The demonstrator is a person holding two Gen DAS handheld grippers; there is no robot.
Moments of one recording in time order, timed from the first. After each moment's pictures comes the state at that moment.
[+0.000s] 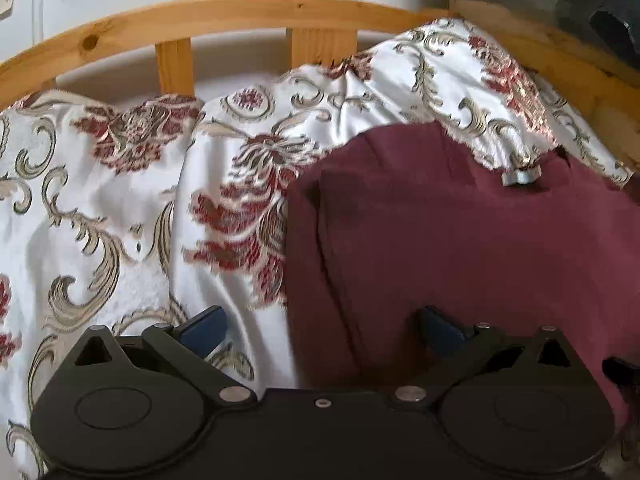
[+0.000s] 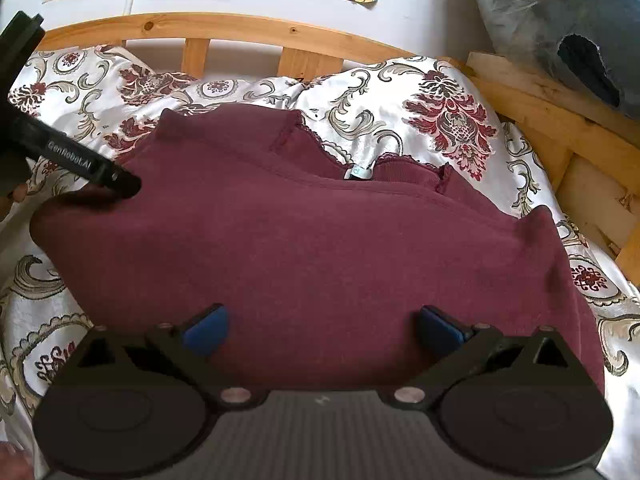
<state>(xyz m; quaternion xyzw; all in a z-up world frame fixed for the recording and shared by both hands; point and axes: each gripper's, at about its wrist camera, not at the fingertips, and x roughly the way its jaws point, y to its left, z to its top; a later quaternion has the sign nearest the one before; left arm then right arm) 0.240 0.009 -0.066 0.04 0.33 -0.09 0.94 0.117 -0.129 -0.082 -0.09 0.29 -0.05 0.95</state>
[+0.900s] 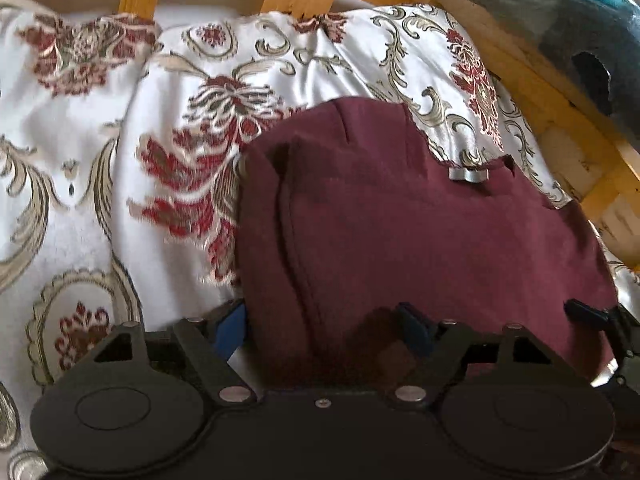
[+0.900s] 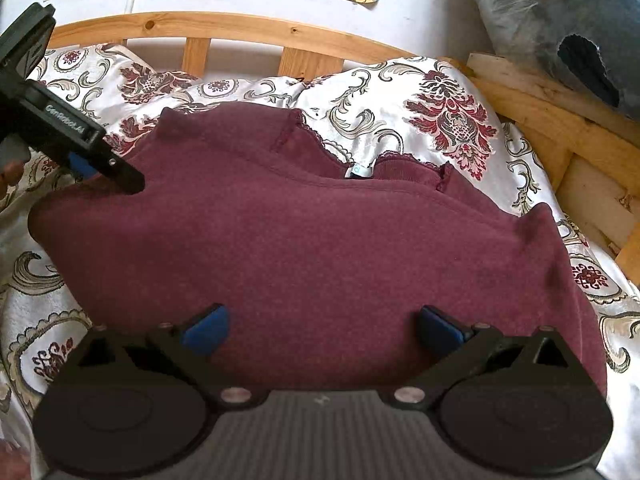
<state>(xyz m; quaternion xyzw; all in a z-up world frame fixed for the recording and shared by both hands) 0.262 0.039 -0.072 -0.08 0.42 -0.22 0.88 0.117 -0.129 -0.084 -0.09 0.28 -0.06 0.95</state>
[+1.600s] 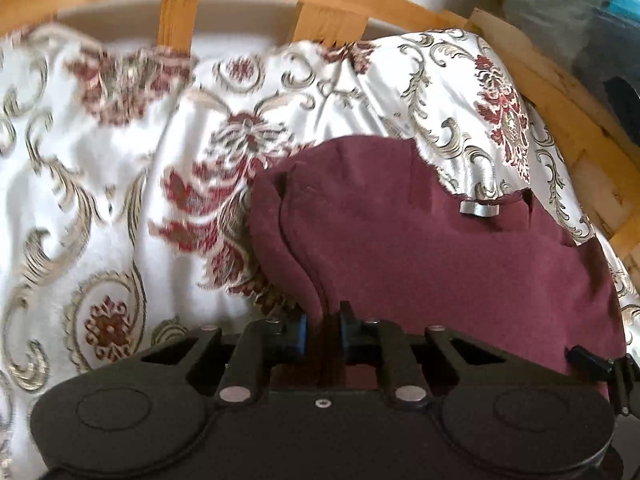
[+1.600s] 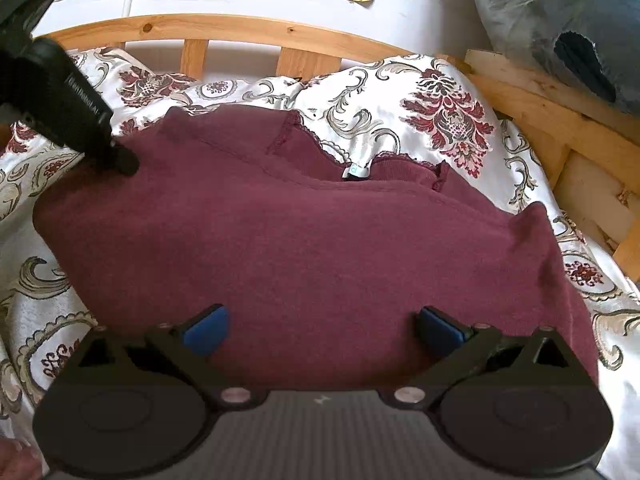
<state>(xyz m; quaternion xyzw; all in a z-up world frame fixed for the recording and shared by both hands) 0.244 0.001 -0.024 -0.07 0.41 -0.11 0.90 0.111 -0.131 -0.075 -0.08 0.29 -0.05 0.95</state>
